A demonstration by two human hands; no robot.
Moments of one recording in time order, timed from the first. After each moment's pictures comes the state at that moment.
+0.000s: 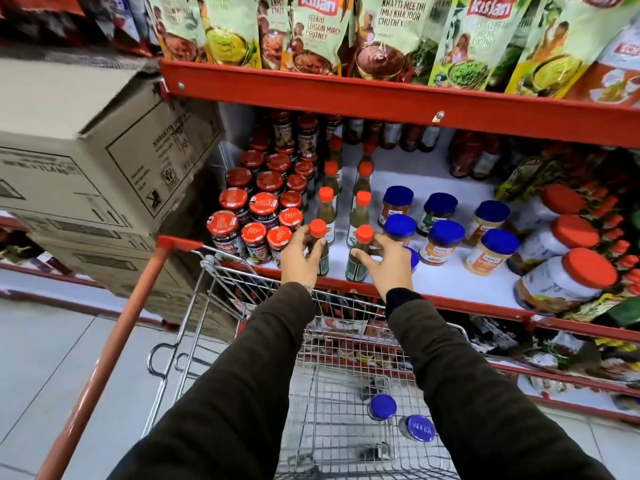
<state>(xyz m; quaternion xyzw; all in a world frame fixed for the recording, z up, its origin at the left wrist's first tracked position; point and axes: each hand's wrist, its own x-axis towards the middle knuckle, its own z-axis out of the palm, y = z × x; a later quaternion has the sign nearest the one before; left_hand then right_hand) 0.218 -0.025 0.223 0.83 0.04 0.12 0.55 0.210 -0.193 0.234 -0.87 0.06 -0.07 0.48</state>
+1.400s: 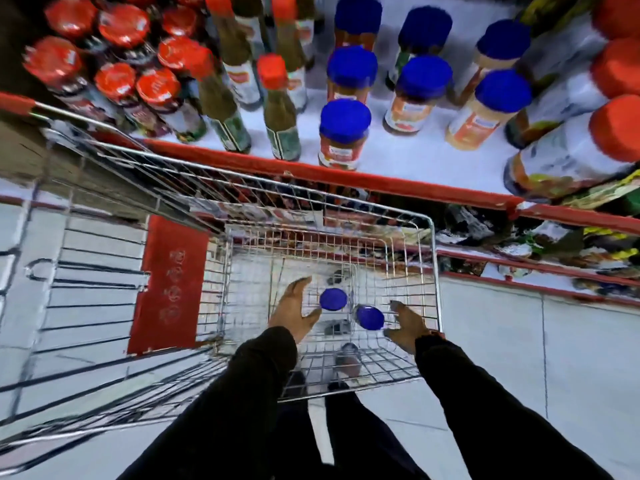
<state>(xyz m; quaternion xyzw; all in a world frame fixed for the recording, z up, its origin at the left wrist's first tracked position) 0.028 -0.126 -0.007 0.88 0.07 -0.31 0.36 0.018 -0.377 -0.011 -0.87 0.16 0.37 0.27</state>
